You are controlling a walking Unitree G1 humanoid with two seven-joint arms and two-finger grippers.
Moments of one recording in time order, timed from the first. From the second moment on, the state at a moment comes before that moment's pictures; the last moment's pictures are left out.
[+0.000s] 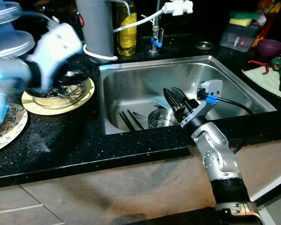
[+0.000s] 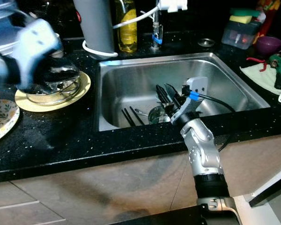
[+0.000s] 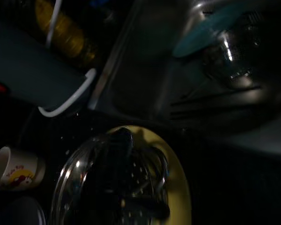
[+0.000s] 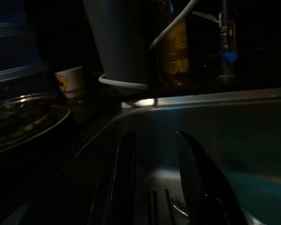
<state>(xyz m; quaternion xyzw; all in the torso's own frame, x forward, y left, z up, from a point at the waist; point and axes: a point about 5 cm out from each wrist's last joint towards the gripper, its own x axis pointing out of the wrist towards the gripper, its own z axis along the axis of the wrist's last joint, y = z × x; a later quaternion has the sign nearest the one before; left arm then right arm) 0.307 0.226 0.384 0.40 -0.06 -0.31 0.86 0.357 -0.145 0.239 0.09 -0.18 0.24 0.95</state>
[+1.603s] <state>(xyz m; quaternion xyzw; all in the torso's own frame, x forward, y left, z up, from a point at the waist) 0.294 0.256 0.302 0.59 -0.15 -0.22 0.76 0.357 -0.135 0.239 0.10 -0.18 0.25 0.95</state>
